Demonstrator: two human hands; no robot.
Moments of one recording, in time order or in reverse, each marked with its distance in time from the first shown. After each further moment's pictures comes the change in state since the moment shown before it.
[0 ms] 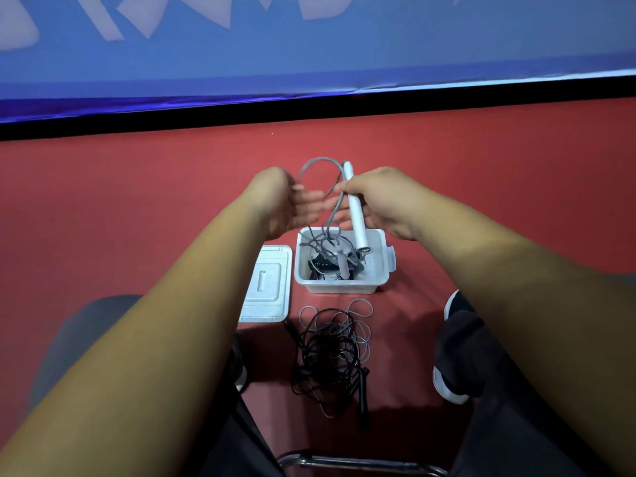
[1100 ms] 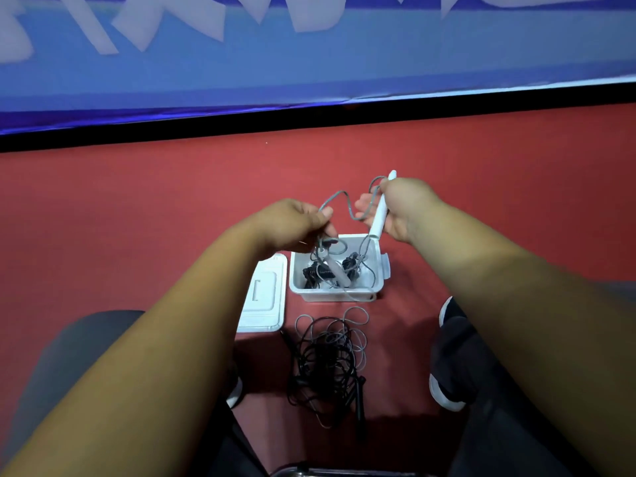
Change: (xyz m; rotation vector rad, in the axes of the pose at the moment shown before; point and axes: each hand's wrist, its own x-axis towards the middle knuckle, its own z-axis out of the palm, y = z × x) left_hand -0.006 -0.022 0.004 0.649 -0.255 0.198; right_hand 0.023 0.009 -0.031 0.409 0.395 0.129
